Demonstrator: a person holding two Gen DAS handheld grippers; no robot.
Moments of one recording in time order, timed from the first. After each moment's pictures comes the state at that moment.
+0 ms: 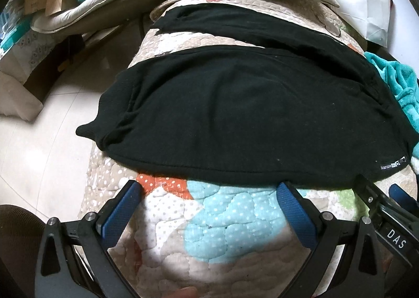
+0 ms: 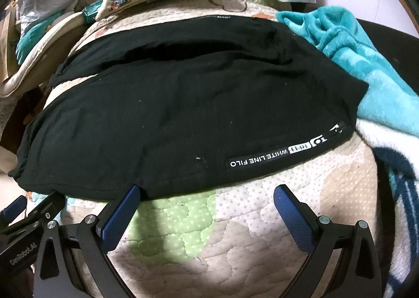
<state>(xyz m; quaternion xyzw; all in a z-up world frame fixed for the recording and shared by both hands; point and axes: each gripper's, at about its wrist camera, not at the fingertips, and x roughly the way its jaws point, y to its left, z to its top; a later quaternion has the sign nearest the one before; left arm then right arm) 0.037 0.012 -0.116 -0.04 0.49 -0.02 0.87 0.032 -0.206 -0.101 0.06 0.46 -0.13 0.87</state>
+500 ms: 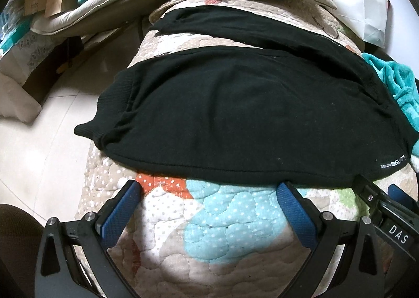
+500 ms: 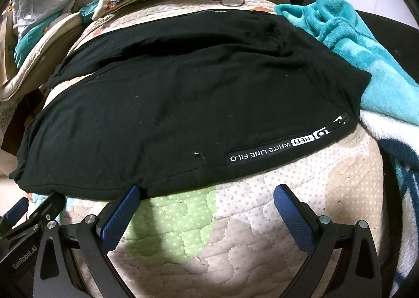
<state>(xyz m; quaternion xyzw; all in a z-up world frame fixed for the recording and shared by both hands) 0.033 0.012 -0.118 -0.04 0.48 -0.03 0.88 0.032 -0.208 -0.105 0.07 0.46 -0.13 0.87</state>
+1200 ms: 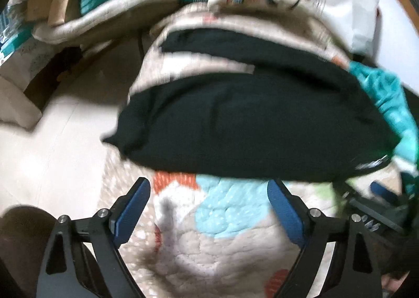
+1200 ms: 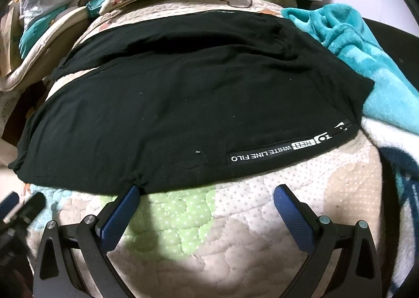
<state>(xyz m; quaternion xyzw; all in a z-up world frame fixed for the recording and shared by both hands) 0.007 0.023 -0.068 -0.05 0.44 -0.05 0.89 0.026 -0.207 -0.097 0.05 0.46 -0.12 0.88</state>
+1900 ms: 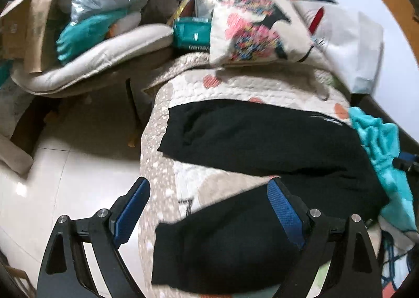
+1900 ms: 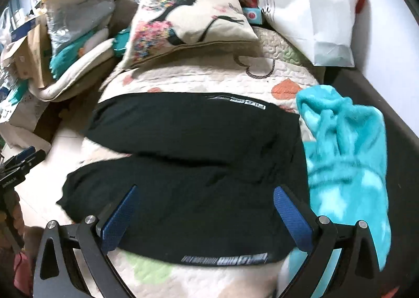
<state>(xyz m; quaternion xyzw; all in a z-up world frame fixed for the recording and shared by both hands) 0.171 0.071 0.005 -0.04 0.44 -0.09 0.89 0.153 -0.301 0.050 0.01 0.47 0.00 0.88</state>
